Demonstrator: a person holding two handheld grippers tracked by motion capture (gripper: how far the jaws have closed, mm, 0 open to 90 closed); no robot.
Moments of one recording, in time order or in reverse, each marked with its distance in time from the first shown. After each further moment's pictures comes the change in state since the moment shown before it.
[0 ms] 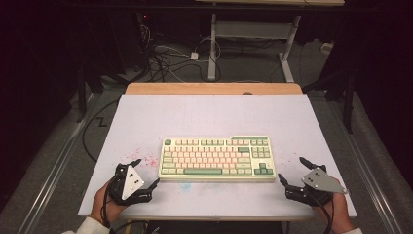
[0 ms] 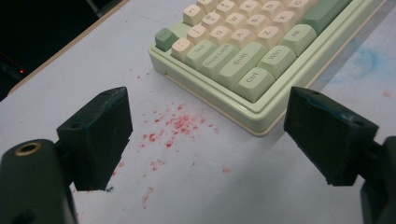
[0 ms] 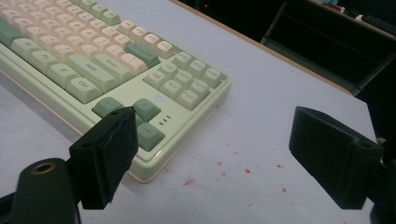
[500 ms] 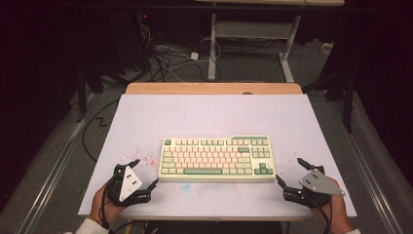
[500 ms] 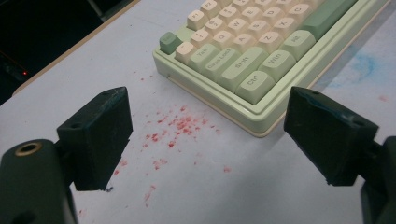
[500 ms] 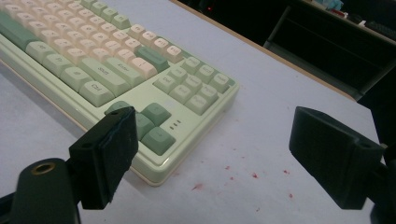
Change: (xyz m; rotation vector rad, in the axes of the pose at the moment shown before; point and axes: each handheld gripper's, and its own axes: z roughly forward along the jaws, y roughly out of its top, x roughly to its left) left arm 0.000 -0.001 -0.001 -0.004 -0.005 -0.003; right arm 0.006 0.003 -0.001 -0.008 0.007 -0.017
